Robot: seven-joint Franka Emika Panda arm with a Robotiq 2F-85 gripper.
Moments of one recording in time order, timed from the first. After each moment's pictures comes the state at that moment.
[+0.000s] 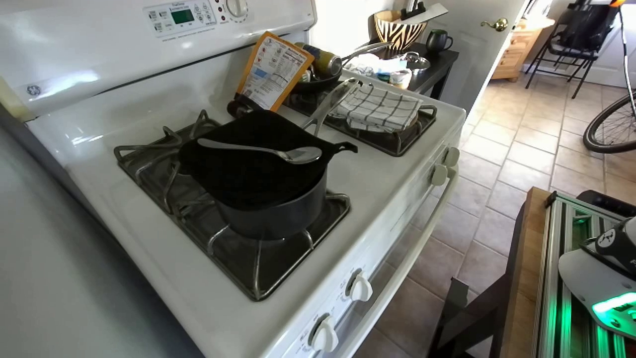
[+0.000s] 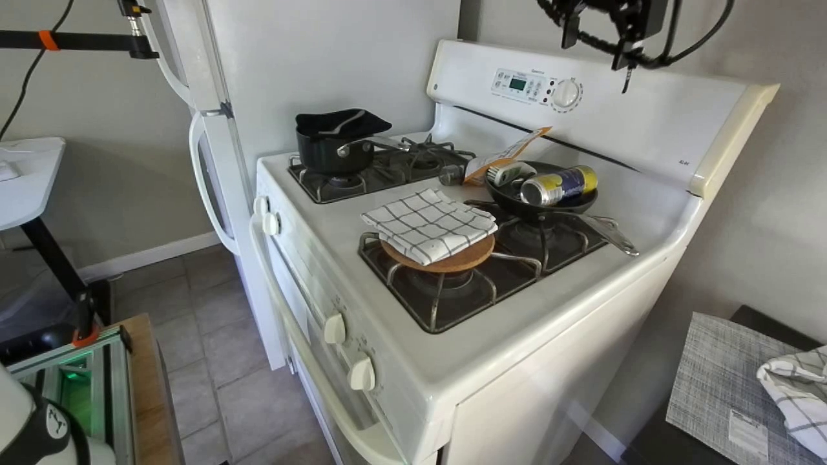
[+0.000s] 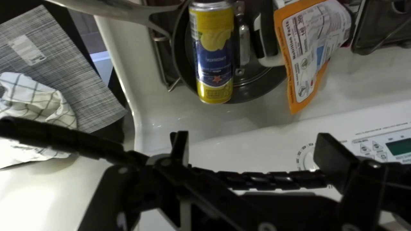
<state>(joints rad) -0.12 0.31 -0.08 -1.33 0.19 2.00 -0.04</state>
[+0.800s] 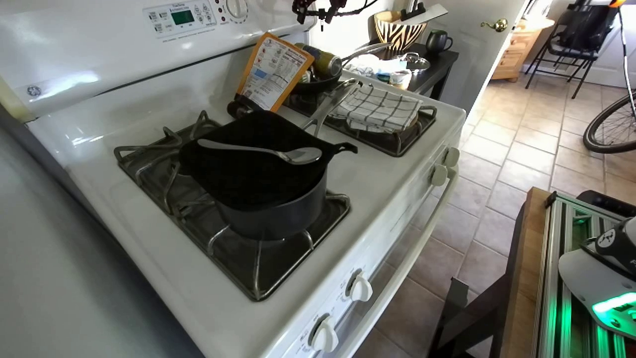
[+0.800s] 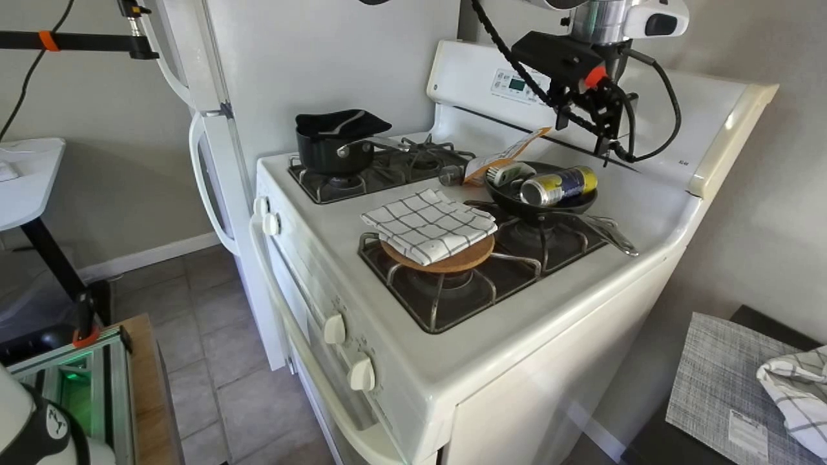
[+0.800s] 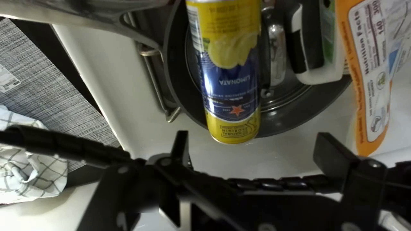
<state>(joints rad) -0.10 0.52 -0.07 -1.32 0.17 2.15 0.02</state>
